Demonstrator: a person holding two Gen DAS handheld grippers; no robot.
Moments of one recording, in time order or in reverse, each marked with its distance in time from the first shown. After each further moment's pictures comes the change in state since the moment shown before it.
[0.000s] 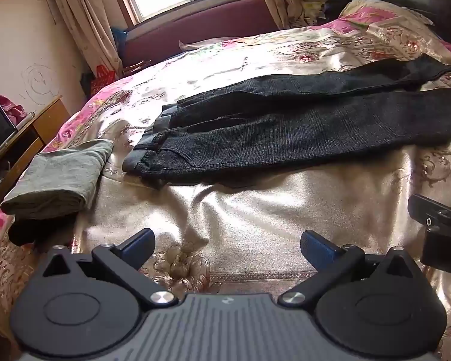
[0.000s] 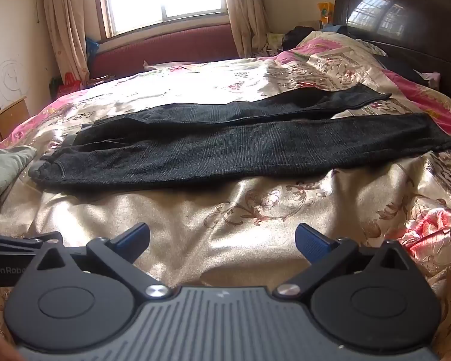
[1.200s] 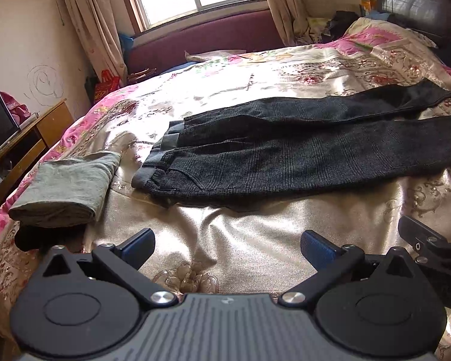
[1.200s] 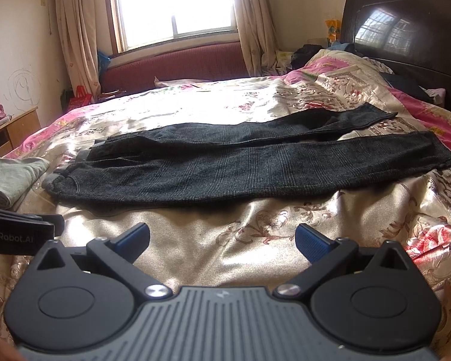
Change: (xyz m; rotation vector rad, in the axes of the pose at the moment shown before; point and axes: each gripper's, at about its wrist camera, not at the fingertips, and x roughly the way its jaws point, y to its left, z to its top) left arm -0.023 0.012 0.020 -0.043 -0.046 -0.016; right arm -0.017 0.002 0.007 -0.010 -0.081 0.043
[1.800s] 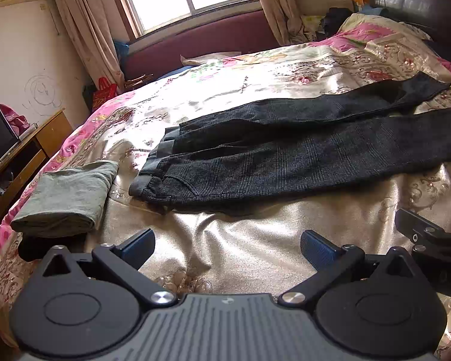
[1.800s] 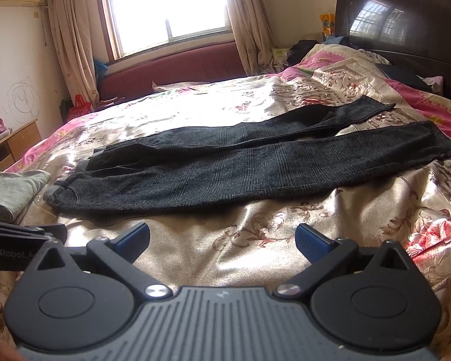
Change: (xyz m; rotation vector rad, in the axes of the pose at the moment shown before) left arm -0.001 -0.012 0.004 0.039 -0.004 0.012; right arm 0.003 -0.012 0.002 0.051 0.006 0.017
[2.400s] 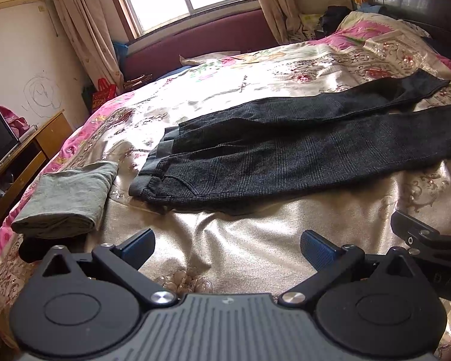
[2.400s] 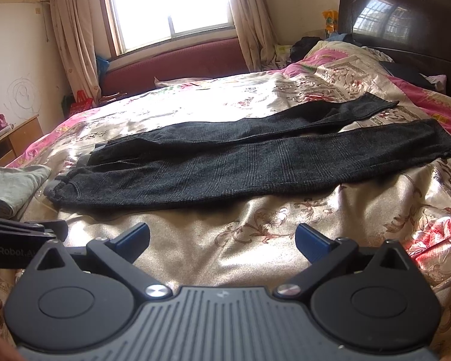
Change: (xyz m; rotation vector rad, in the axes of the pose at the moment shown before) left arm 0.000 -0.001 -0.001 0.011 0.001 0.003; right arm 0.004 0.002 -0.001 -0.009 0.017 0.008
